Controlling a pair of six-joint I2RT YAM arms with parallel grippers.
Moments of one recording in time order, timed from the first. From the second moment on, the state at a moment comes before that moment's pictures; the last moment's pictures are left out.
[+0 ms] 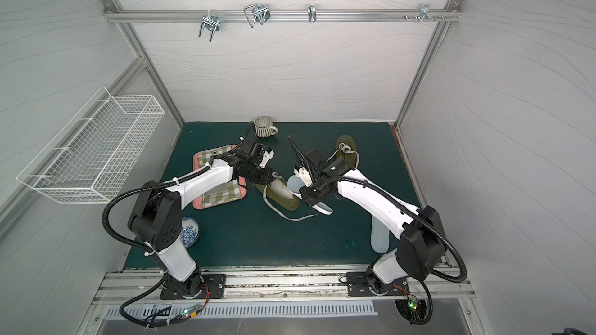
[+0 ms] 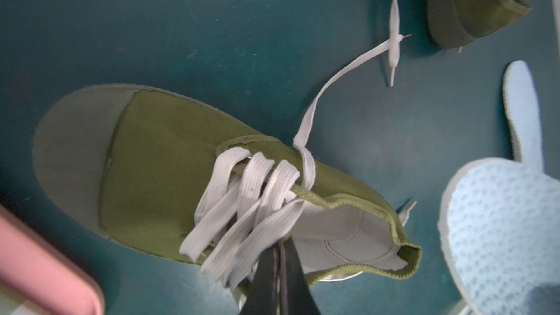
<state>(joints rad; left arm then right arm) -0.46 1.74 1.27 -0.59 0.30 -0.25 0.77 1.48 1.28 -1.00 -0.16 0.10</state>
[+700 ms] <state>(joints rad) -0.43 1.74 1.20 -0.46 0.44 -0.34 0.80 1.56 1.35 -1.09 -0.15 0.00</state>
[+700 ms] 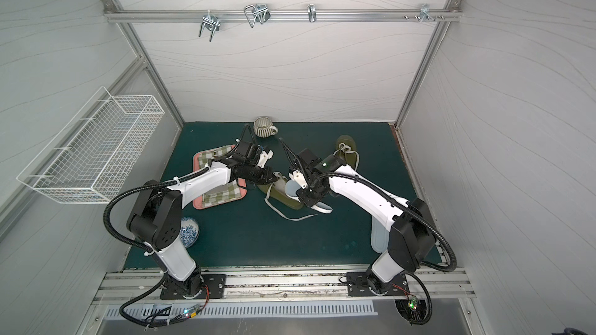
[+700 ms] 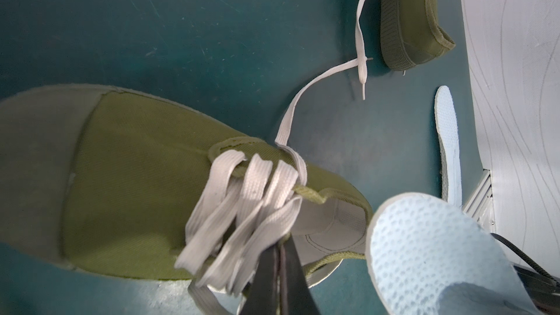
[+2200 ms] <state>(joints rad) -0.41 1.78 1.23 -0.50 0.58 -0.34 0.92 1.74 1.43 -1.09 0.28 -0.33</state>
